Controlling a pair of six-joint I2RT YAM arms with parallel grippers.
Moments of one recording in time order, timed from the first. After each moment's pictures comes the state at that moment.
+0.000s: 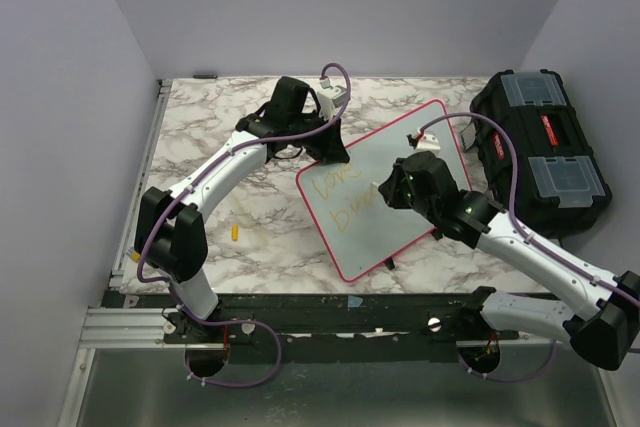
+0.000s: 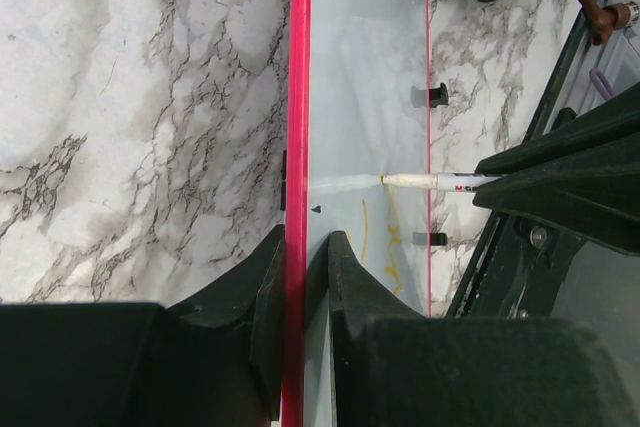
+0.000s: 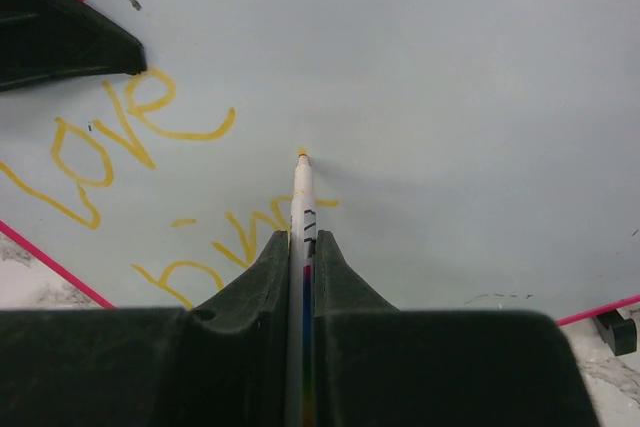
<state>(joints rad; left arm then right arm) -0.52 1.69 1.48 -0.45 0.66 -0.08 0.76 1.10 0.93 -0.44 0.33 0.59</state>
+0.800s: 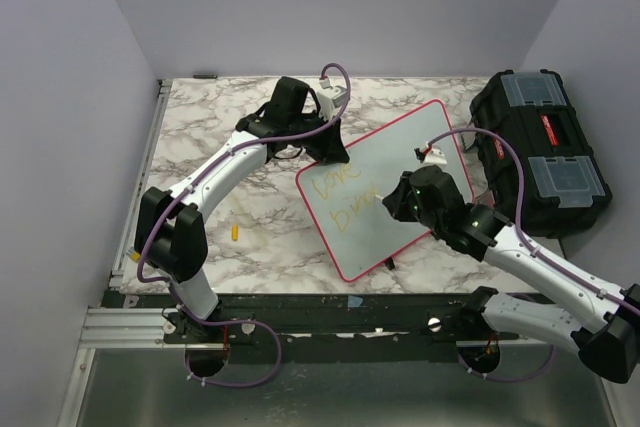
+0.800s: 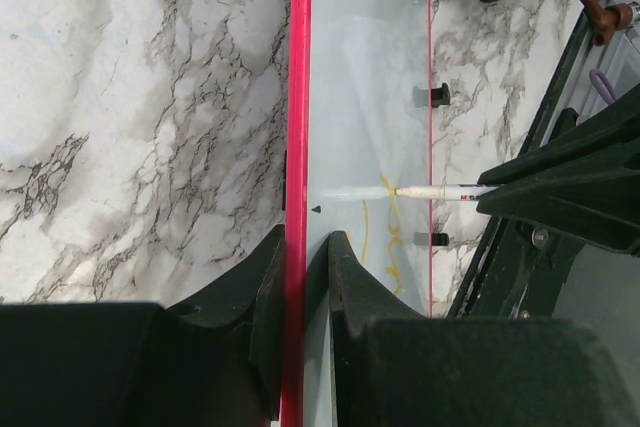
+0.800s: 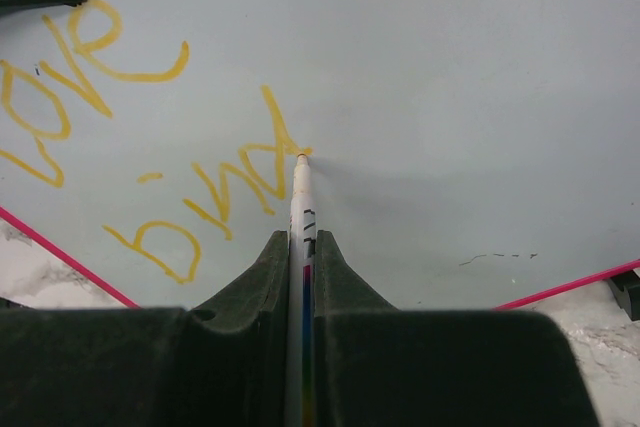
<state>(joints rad) -0.52 1.69 1.48 -0.45 0.66 -0.08 0.76 1.00 0.80 -0.42 0.30 0.65</state>
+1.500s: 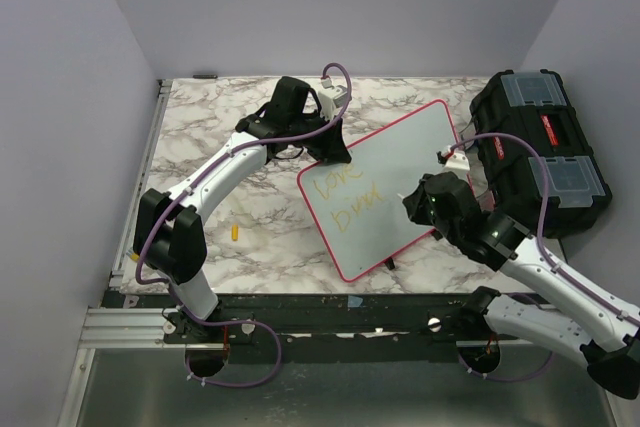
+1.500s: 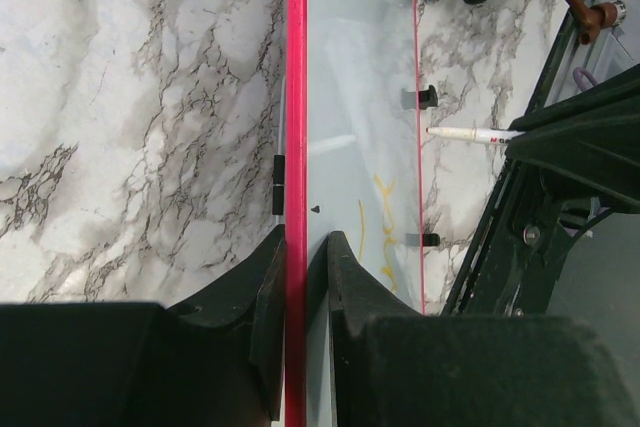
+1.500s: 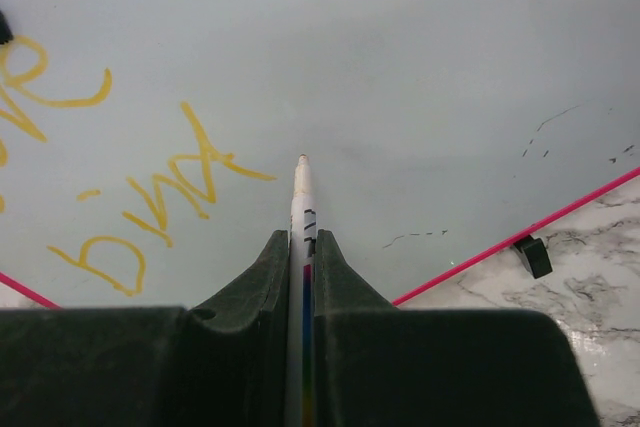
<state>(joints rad) -0.53 1.68 1.48 -0.44 0.66 -0.08 0.76 0.87 0.80 -0.56 0.43 0.67</state>
